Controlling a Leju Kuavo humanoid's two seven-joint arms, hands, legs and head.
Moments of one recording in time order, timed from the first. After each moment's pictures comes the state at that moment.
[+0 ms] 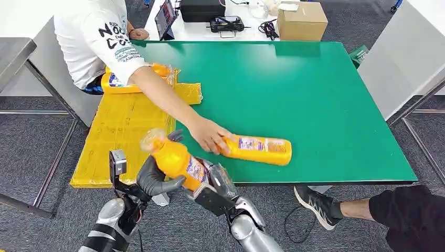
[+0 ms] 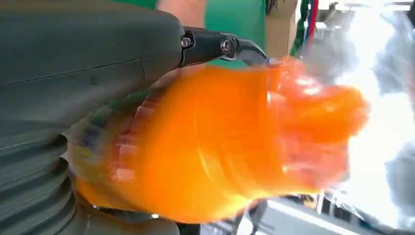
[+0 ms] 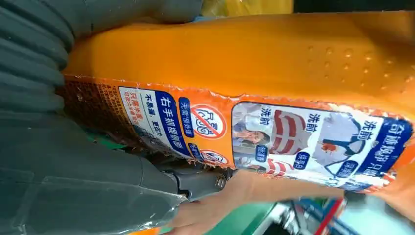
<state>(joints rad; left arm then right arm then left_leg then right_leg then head) -0.21 -0.08 -0.40 -1.18 0.18 -0.58 -0.48 -0.21 0.24 0.50 -0.95 0.55 -0.15 -0.55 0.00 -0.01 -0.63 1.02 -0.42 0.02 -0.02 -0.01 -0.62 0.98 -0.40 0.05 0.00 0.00</state>
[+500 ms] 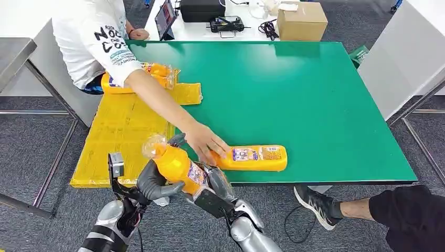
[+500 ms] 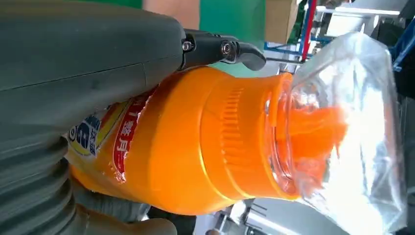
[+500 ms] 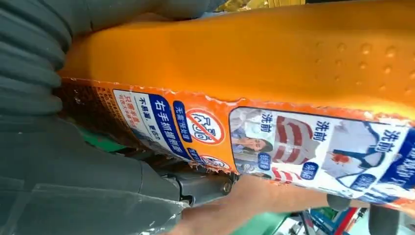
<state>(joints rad) -0.21 -0.06 -0.42 -1.17 0.20 -0.64 -0.48 -0.22 0.24 0.51 -0.90 0.55 -0.15 -0.55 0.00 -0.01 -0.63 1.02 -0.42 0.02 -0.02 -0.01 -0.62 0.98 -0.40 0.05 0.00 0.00</state>
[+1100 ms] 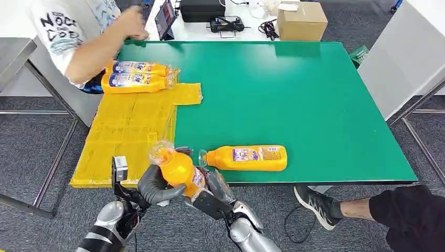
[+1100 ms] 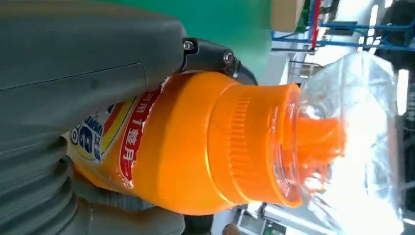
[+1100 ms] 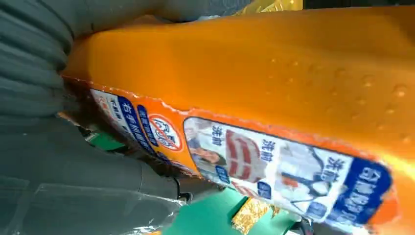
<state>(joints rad) -0.21 -0.02 -0.48 -1.17 0.16 -0.64 -0.48 -0.23 0.24 0.53 -0.87 0.54 -0.14 -0.55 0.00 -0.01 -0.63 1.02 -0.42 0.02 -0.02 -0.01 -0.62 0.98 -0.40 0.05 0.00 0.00</state>
